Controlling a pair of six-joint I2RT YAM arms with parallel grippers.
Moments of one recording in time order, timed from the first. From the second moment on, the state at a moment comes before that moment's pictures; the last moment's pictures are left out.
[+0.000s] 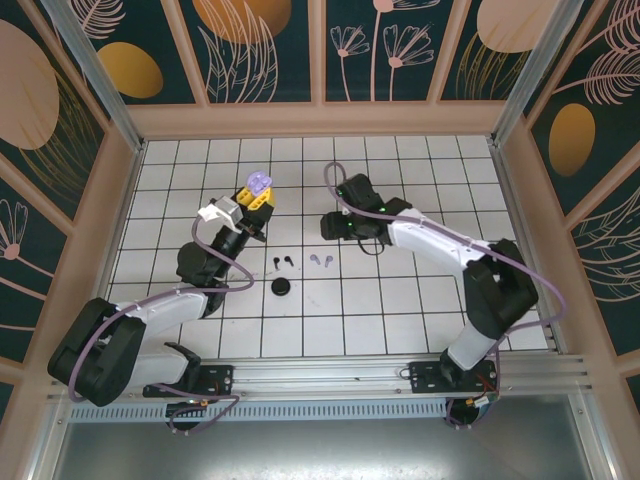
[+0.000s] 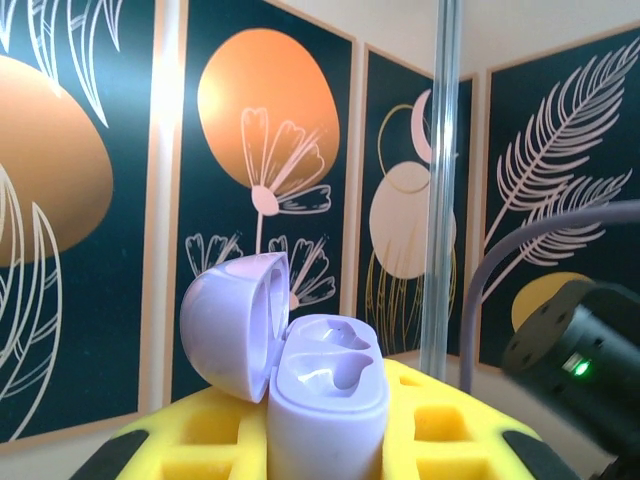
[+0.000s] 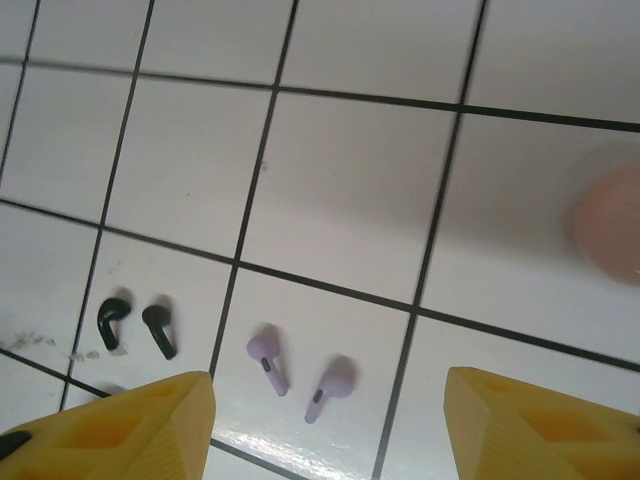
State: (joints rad) left arm -0.50 1.28 0.40 1.36 0.15 -0.15; right arm 0.69 1.68 1.23 -0.51 -0.04 0.45
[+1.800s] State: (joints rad) left arm -0.50 1.25 0.38 1.41 0.12 -0.18; right arm 0.82 2.09 1.50 -0.69 -0.03 0.20
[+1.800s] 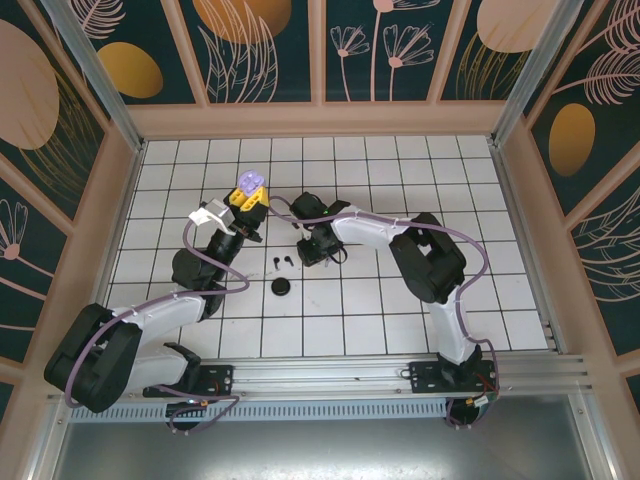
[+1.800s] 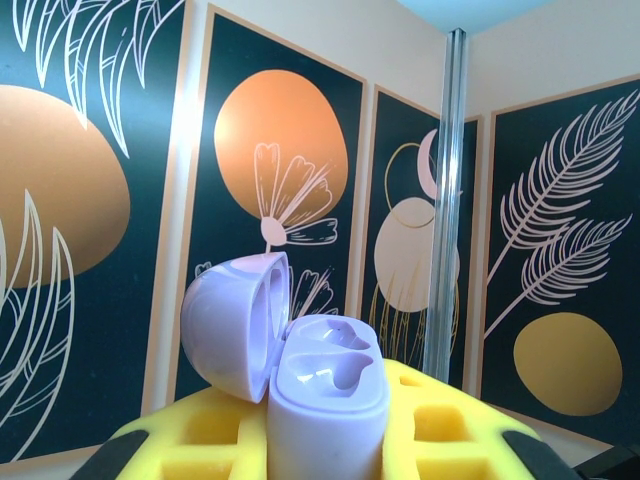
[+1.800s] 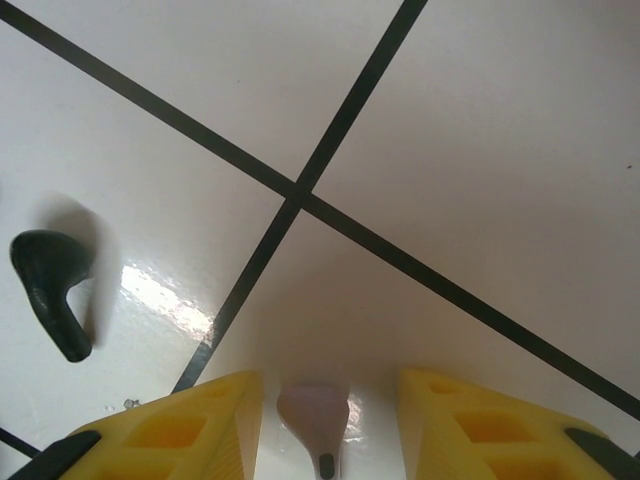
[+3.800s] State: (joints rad) left arm -0.50 1.25 0.38 1.41 0.12 -0.19; right arm 0.82 2.09 1.50 -0.69 -0.02 0.20
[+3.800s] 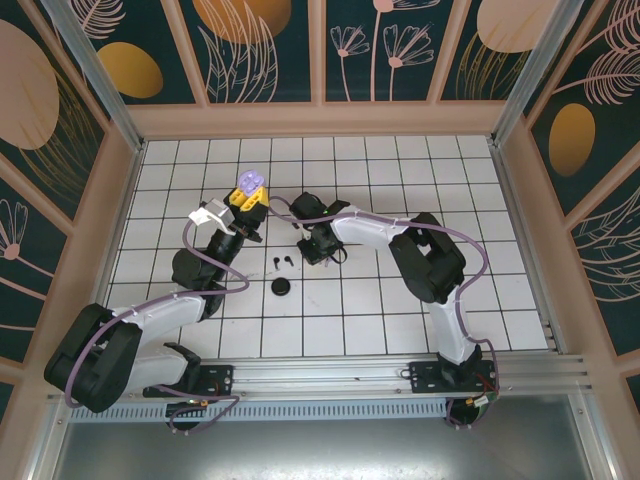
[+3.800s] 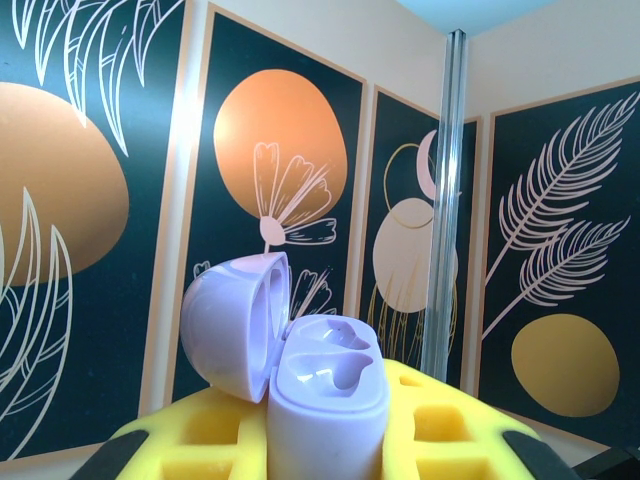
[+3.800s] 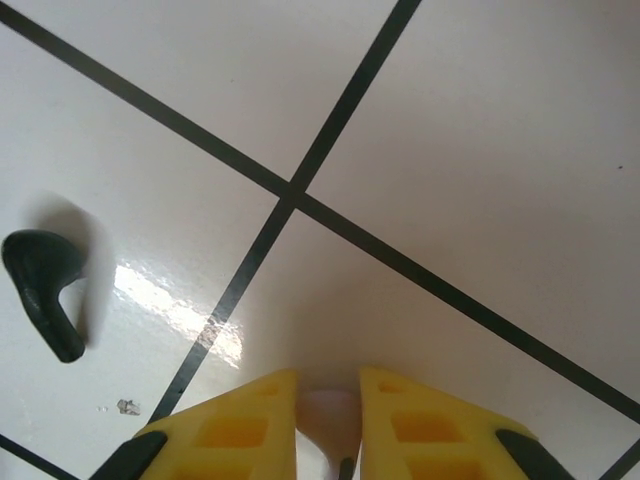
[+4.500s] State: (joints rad) left arm -0.50 1.24 0.38 1.38 0.13 -0.19; right arm 0.83 1.99 1.47 -0.67 -0.02 0.21
